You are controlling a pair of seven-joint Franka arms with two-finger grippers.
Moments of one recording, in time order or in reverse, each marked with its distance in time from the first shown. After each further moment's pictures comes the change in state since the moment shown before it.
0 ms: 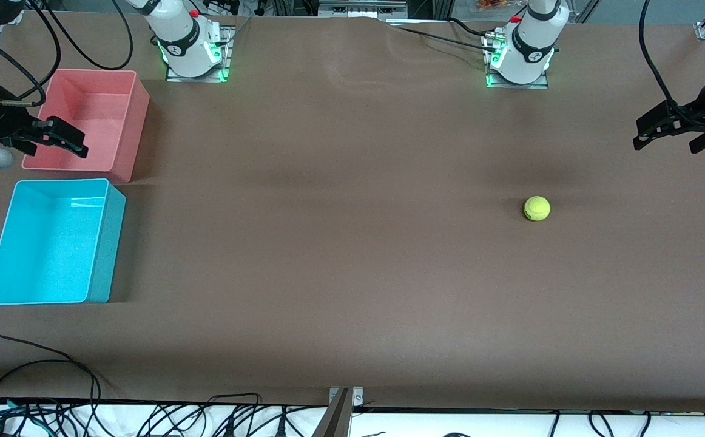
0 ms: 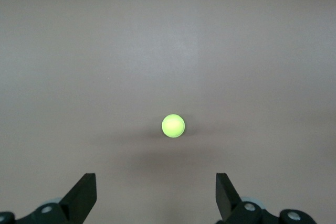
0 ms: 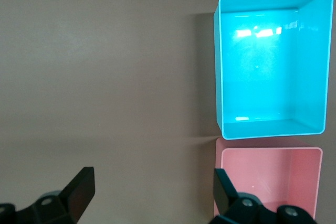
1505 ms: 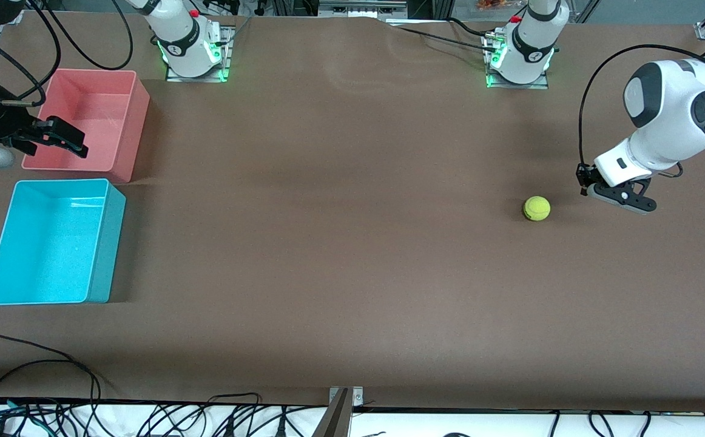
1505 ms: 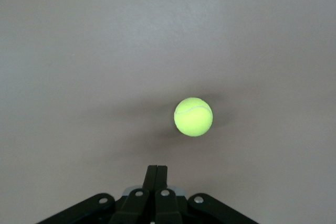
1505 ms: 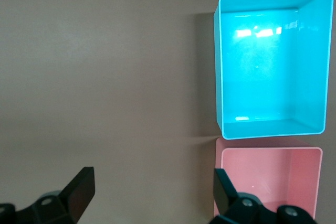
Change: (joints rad) left arm 0.075 0.043 0.000 -0.694 0.007 0.695 0.384; right arm 0.000 0.000 0.000 0.001 0.000 -0.001 0.000
